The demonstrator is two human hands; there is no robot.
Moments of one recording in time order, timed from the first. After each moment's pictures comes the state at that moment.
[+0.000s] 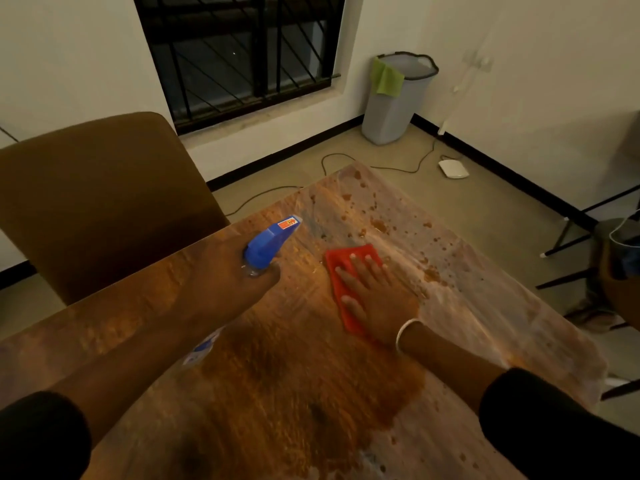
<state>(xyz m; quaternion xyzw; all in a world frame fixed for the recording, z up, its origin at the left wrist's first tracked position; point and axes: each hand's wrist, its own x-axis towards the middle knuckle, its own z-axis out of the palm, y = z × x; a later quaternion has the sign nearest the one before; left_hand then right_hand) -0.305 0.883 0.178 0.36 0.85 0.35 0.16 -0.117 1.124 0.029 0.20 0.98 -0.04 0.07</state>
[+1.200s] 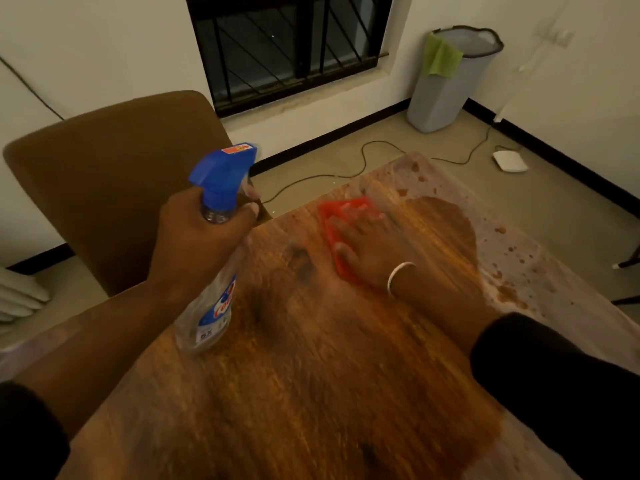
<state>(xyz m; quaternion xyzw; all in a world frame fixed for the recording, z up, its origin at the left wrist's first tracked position) -0.393 0.858 0.168 0.29 0.78 0.54 0.04 -0.282 1.126 0.038 0.14 0.99 -0.06 0.06</state>
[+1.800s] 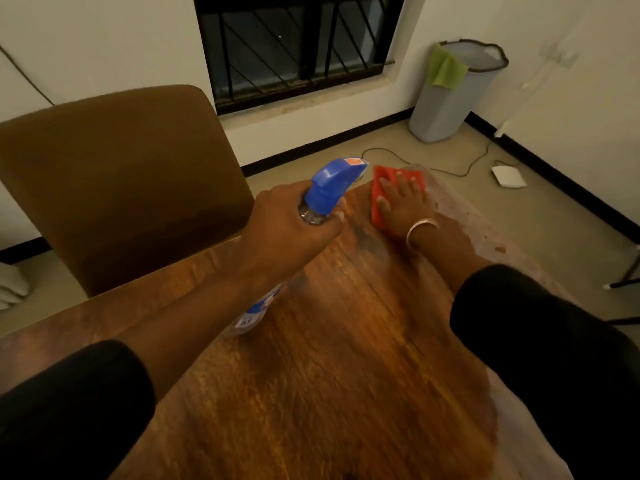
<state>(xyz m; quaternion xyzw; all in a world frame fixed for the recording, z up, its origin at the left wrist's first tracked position) -0.368 0.947 0.165 0.36 0.77 0.52 0.07 -0.332 1.242 0.049 0.30 0.95 -0.05 0.06</state>
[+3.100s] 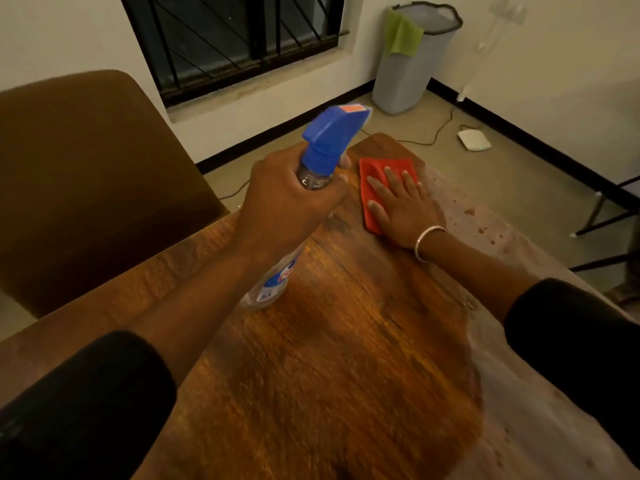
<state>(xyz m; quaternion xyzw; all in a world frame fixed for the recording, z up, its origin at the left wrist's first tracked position) -0.356 1.001 0.161 0.42 0.70 0.57 0.08 -0.253 1.270 0.009 0.29 0.95 -0.06 0.02</state>
